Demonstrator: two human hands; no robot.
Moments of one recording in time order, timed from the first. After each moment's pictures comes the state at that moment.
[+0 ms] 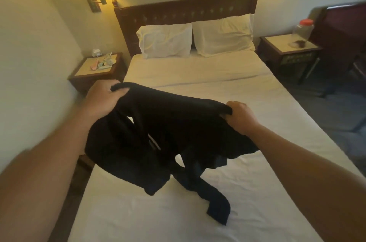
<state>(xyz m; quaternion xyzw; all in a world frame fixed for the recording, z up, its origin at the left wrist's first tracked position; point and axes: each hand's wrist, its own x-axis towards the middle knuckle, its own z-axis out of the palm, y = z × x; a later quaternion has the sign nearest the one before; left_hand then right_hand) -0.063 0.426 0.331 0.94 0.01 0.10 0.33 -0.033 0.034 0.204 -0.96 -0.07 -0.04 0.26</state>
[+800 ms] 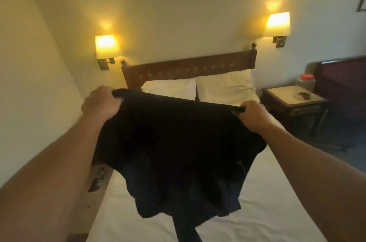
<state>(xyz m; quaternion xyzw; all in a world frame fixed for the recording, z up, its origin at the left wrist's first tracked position) 0.179 0.463 0.435 0.95 0.14 0.21 0.17 0.190 0.054 0.355 -0.94 0.02 -0.10 0.32</state>
